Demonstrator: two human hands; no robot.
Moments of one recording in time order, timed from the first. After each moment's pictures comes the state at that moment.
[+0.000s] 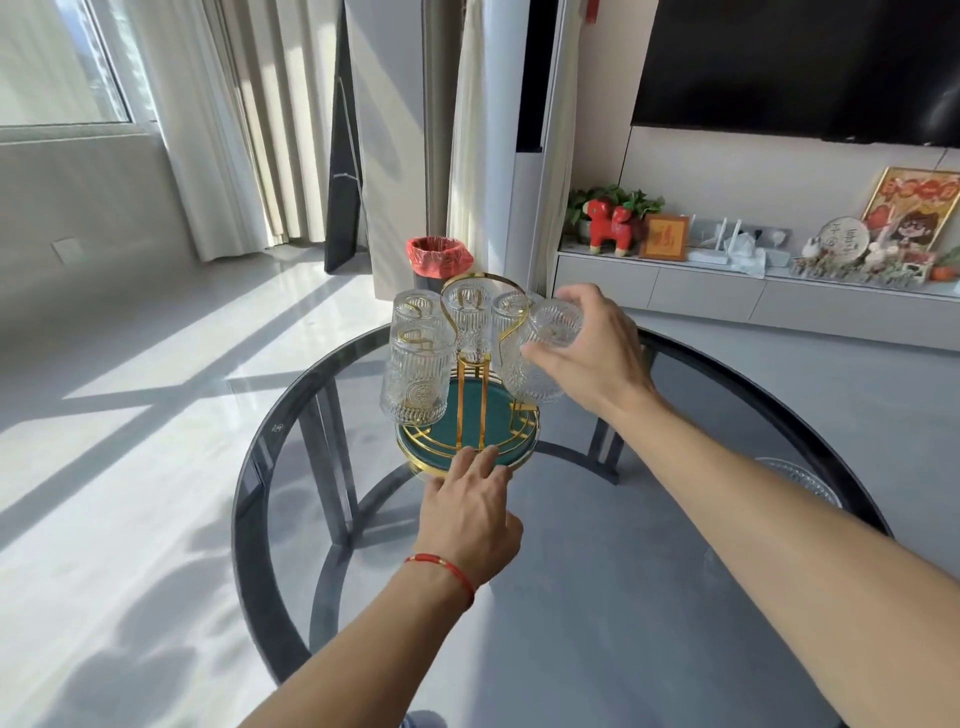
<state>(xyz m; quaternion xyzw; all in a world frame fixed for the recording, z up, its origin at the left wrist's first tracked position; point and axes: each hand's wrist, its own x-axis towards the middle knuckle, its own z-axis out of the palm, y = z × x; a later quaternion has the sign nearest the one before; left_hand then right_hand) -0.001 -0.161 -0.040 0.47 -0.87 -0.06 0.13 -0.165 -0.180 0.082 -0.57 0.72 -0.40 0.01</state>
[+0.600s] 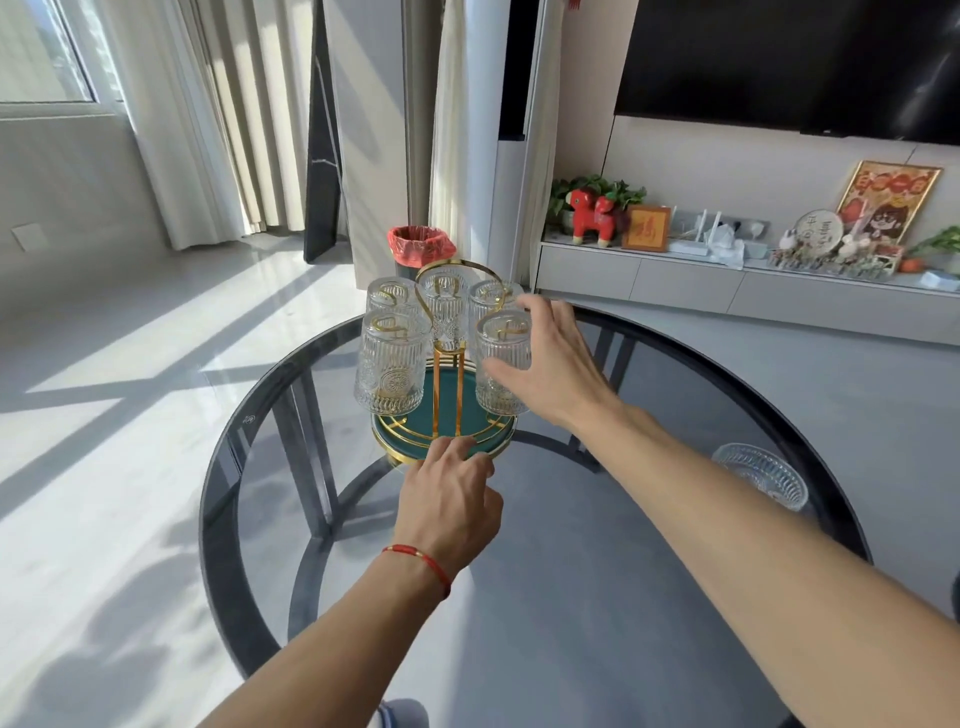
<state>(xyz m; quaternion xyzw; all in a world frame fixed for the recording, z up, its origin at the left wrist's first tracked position) -0.006 -0.157 -0.036 0.46 -0.86 -0.06 0.21 -0.157 -0.172 0.066 -0.64 0.71 -0.30 0.02</state>
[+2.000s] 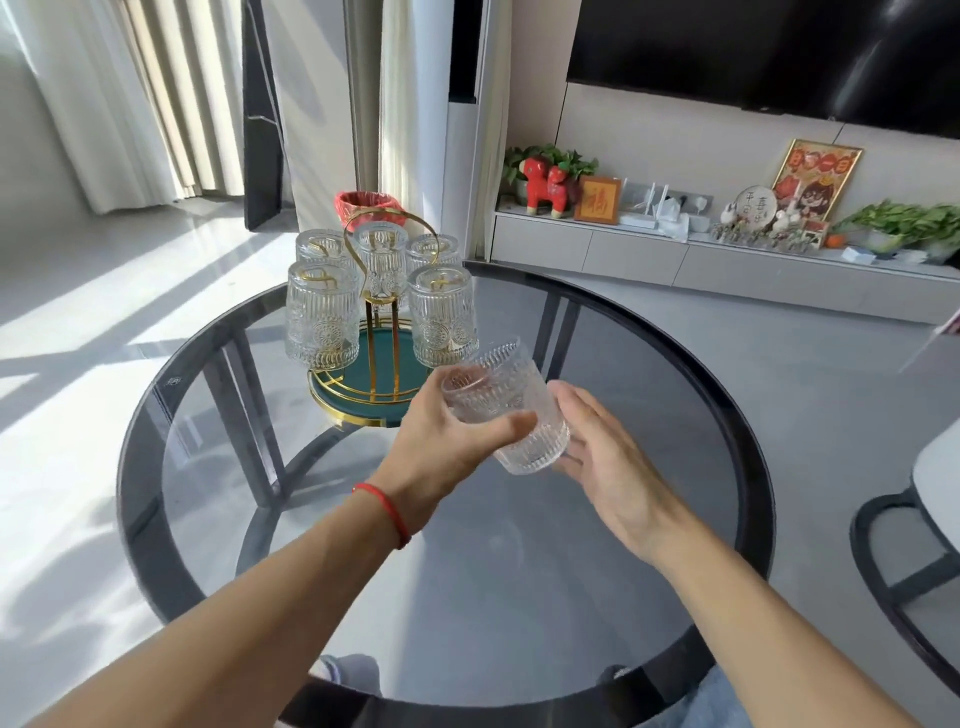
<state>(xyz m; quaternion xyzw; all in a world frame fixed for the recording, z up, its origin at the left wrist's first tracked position) -0.039 -0.118 -0.004 0.33 -0.61 -0.60 0.41 -0.195 -0.024 0.004 -0.44 0.59 -0.54 0.41</state>
